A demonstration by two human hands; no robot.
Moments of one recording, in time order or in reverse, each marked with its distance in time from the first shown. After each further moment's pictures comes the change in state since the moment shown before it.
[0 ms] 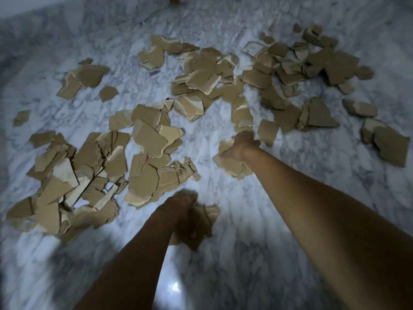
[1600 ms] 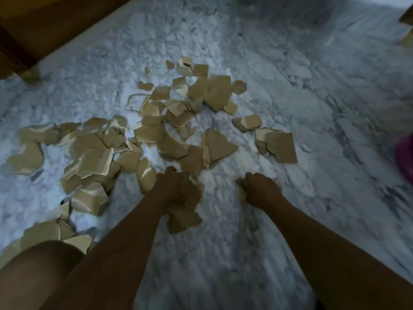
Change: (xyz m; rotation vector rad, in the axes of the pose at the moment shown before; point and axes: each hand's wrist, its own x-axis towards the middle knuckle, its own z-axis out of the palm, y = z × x) left_hand 0.174 0.262 -0.050 0.780 0.228 0.311; right_hand -0.015 0.273 -0.078 -0.059 0.196 0.142
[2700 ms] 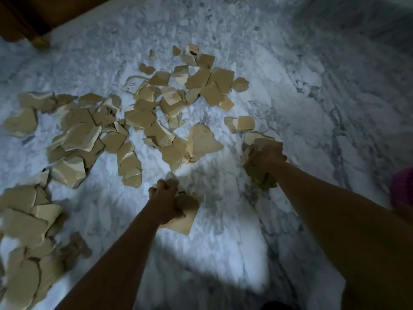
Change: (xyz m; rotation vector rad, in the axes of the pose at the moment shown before) left_hand -0.046 0.071 0.068 -0.138 0.027 -0.142; right_hand 0.074 0.090 -0.079 0.455 0.001 0.369
